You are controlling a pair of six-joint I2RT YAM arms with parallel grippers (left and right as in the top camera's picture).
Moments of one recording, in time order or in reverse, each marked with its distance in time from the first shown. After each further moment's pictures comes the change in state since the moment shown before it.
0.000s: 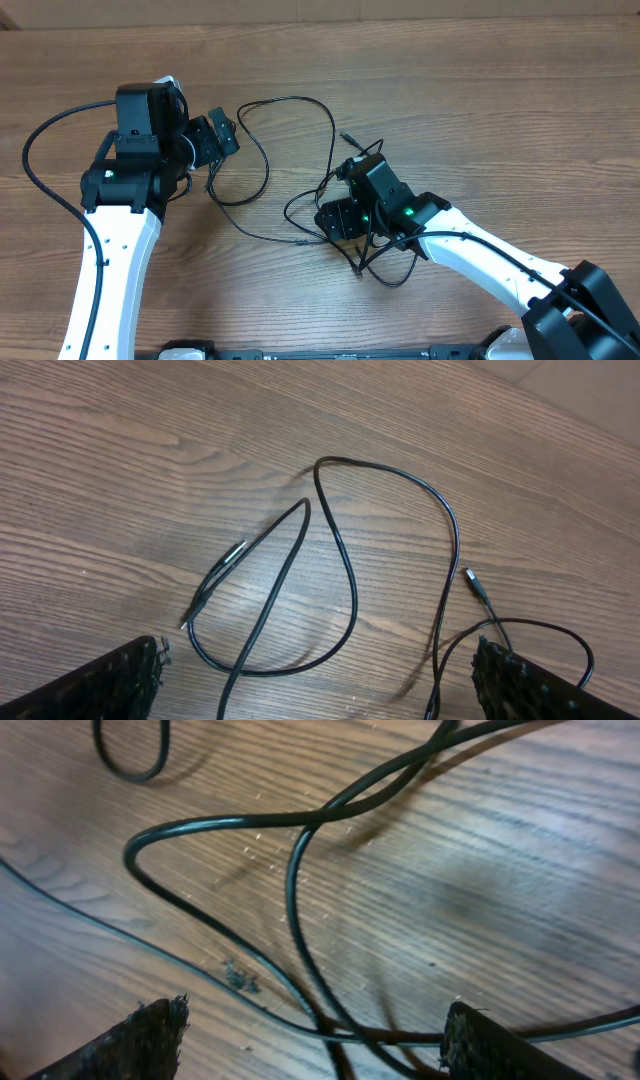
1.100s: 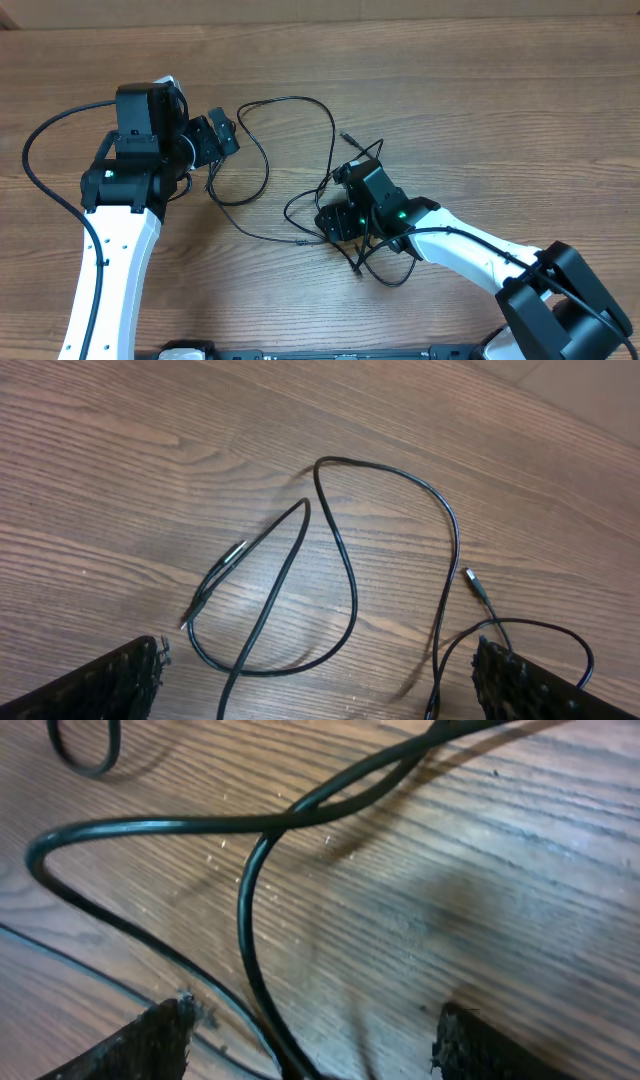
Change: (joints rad) left arm 0.000 0.000 0.000 0.000 0.000 0.000; right arm 0.000 0.094 -0.055 0.166 0.002 -0.026
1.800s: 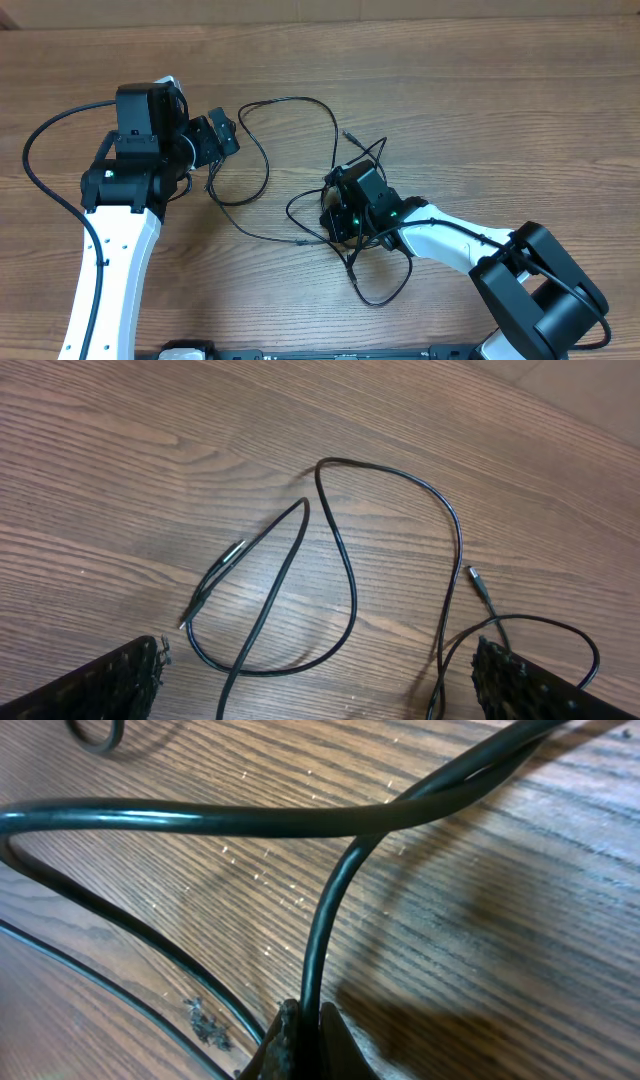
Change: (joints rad) left arm 0.000 0.000 0.000 0.000 0.003 0.000; right arm 0.000 0.098 -0.001 0.097 -0.101 0.011
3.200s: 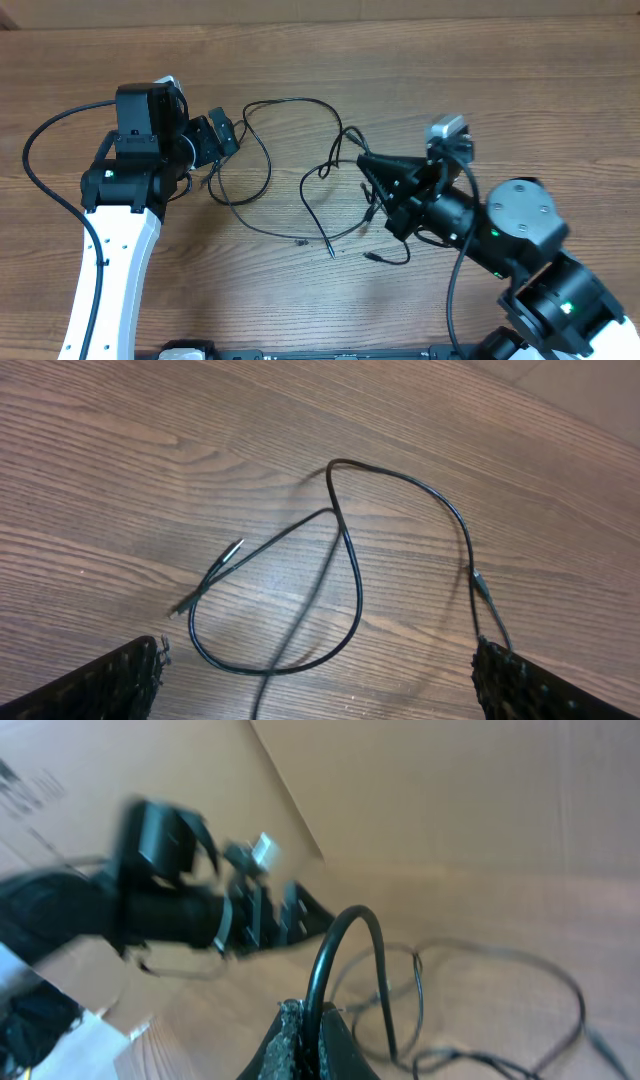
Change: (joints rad) left arm 0.000 0.000 0.000 0.000 0.000 0.000; right arm 0.000 -0.864 0.234 -0.251 0.138 0.058
